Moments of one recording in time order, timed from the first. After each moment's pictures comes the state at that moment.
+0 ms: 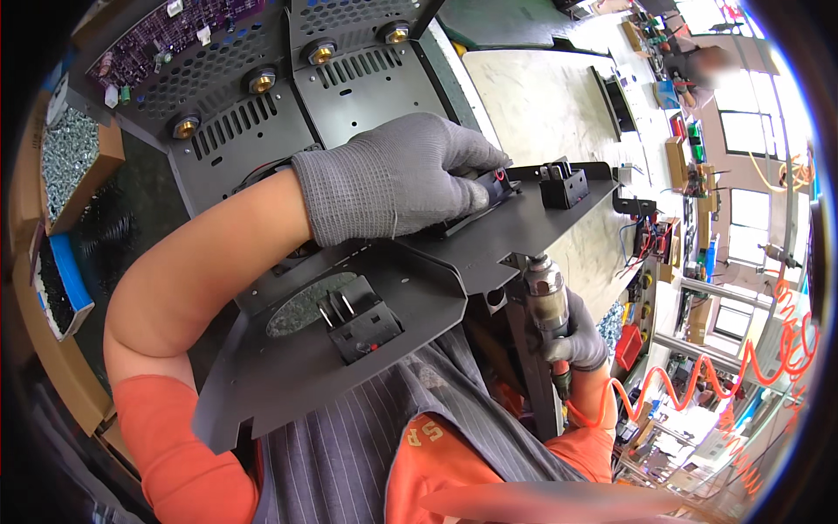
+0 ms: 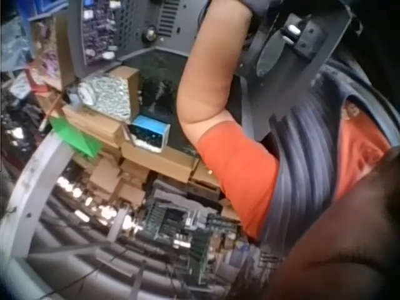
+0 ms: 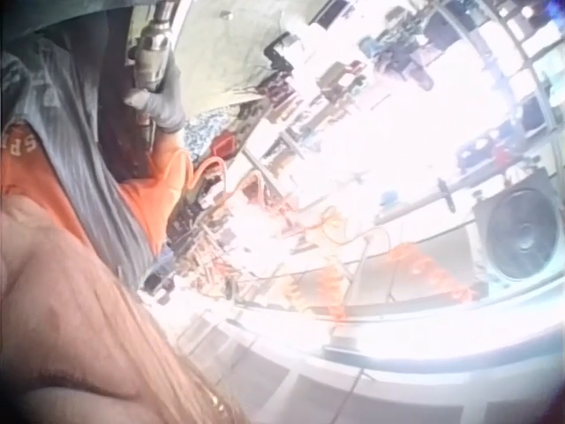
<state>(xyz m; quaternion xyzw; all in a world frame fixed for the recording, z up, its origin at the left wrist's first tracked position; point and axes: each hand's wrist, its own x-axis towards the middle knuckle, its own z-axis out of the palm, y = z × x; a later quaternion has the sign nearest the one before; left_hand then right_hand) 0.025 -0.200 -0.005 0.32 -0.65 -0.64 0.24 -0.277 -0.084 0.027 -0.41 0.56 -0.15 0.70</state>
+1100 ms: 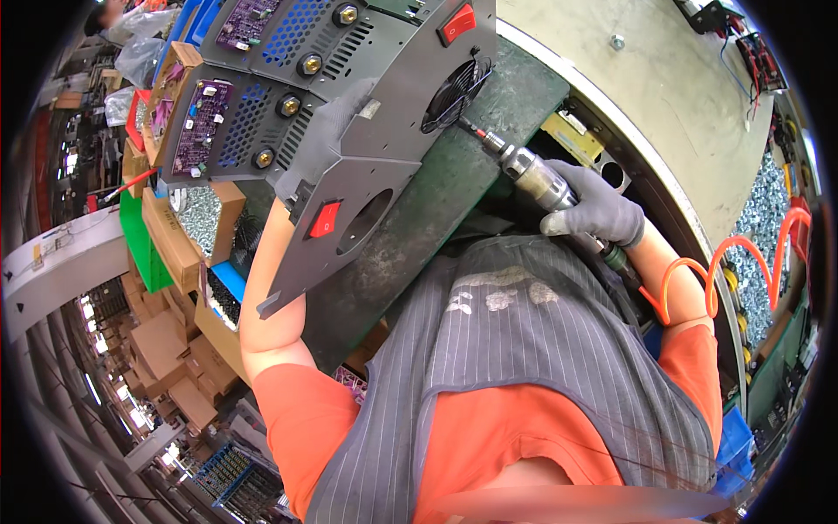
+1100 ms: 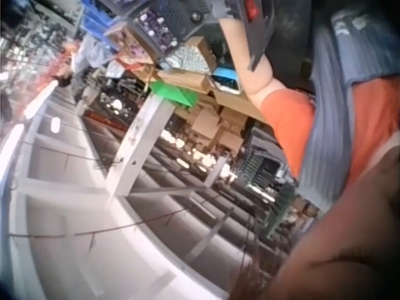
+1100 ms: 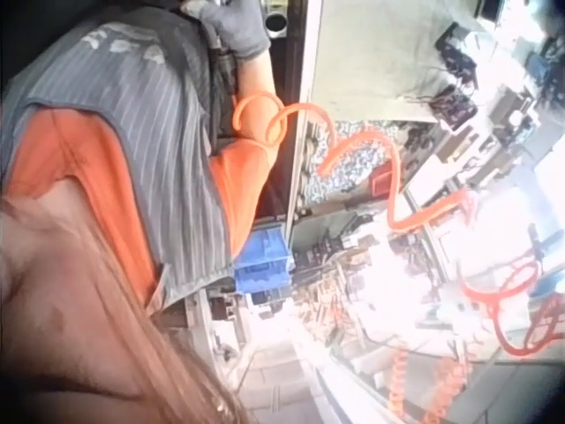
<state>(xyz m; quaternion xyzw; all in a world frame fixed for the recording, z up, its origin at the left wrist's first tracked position) 0.075 -0.189 -0.028 0.38 -0.82 -0.38 0.19 -0.247 -0.059 -0.090 -0.59 0.45 -0.23 0.63</state>
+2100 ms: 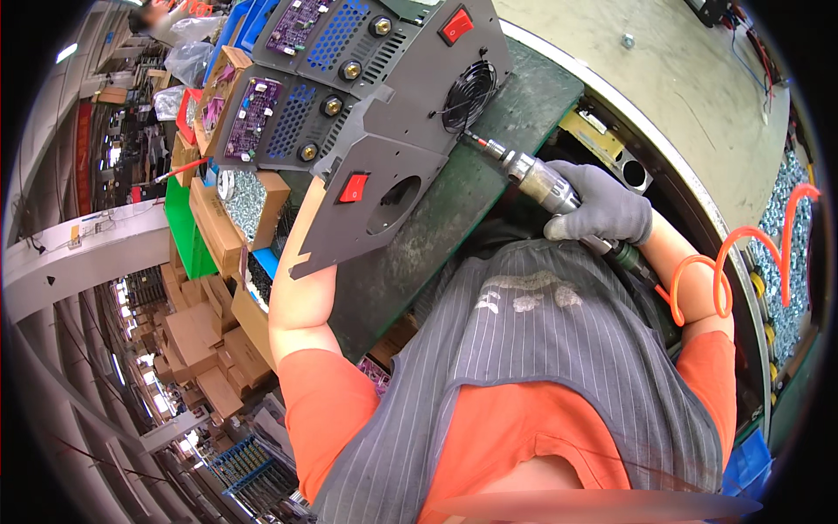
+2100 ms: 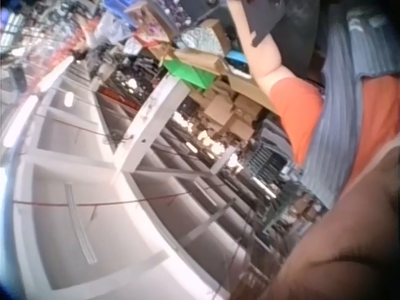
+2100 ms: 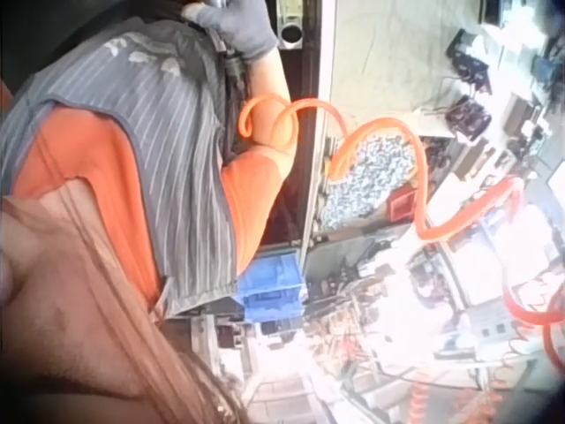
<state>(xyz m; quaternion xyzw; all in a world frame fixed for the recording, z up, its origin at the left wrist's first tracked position) 0.093 -0.046 0.072 0.37 -0.79 -0.46 0.18 -0.237 -0.054 -0.064 -0.60 0.43 -0.20 0.64</state>
